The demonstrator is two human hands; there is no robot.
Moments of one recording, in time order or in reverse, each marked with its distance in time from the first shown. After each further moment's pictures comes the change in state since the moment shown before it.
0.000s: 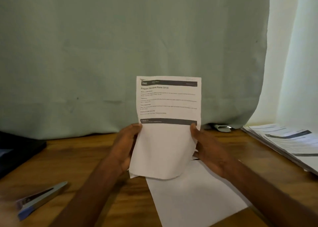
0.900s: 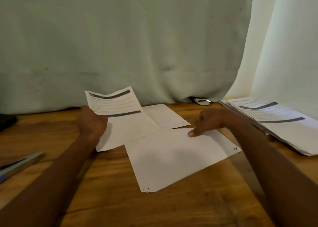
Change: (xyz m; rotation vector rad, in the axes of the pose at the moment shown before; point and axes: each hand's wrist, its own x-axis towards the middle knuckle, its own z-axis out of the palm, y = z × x) left_hand 0.016 -0.025 -0.034 0.850 0.596 0.174; right_hand -0.012 -0.059 -0.072 -1.647 -0.089 0.549
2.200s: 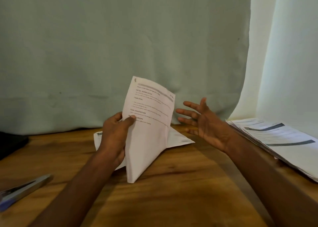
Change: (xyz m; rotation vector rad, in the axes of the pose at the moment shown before) left_hand -0.059 0.070 -0.014 -0.813 -0.399 0.026; right_hand -0.003 -0.031 -0.010 1.536 0.066 -0.563
